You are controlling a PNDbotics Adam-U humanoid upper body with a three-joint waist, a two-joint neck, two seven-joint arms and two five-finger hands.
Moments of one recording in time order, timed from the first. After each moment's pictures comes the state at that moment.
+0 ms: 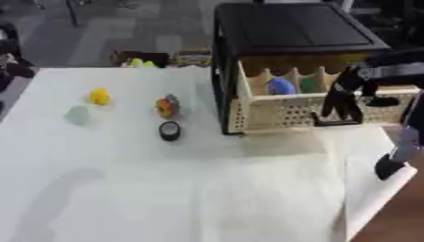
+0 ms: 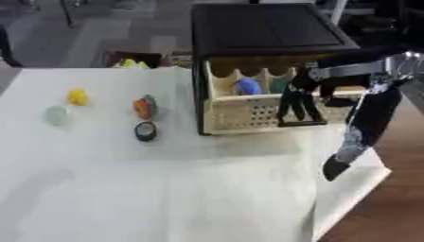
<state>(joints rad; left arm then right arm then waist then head) -0.32 0.21 0.11 -1.98 0.60 -0.09 -0.31 -0.53 -1.01 0.25 -1.87 0.00 0.07 0.90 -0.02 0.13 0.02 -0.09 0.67</state>
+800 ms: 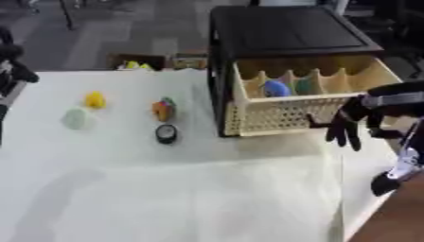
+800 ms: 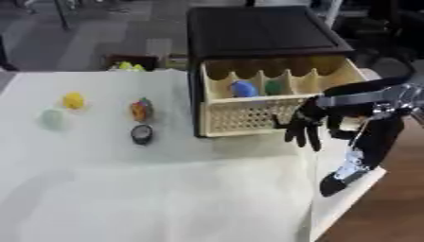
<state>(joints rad) -0.32 0.21 0.11 -1.98 0.59 -0.09 -0.31 -0.42 -1.01 0.22 -1.88 -0.10 0.15 0.91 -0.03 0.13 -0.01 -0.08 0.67</state>
